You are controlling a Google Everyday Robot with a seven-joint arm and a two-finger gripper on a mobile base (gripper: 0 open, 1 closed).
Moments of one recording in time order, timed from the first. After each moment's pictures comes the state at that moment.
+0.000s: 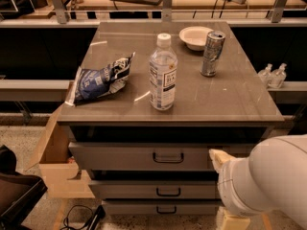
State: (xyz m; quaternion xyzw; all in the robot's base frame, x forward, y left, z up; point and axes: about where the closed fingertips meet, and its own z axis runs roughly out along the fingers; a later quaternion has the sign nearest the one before) arm 0.331 -0.146 0.754 -0.67 0.72 -0.04 0.16
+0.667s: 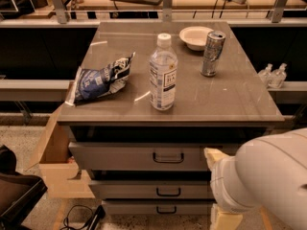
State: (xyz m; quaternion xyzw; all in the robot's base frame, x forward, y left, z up) arm 0.338 -0.139 0.746 -0.68 0.72 -0.05 0.15
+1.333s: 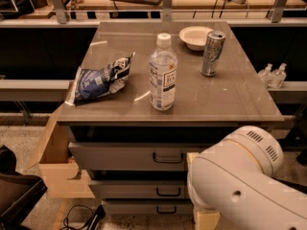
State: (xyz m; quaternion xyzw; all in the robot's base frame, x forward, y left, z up) arm 0.351 -0.111 0.708 -0.71 0.69 -0.08 0.10
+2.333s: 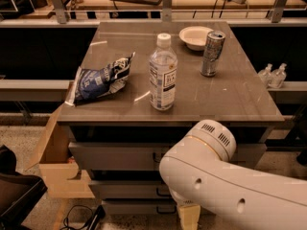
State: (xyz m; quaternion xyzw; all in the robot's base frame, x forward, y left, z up) arm 0.367 -0.075 0.680 -0.75 0.66 -0.08 0.07
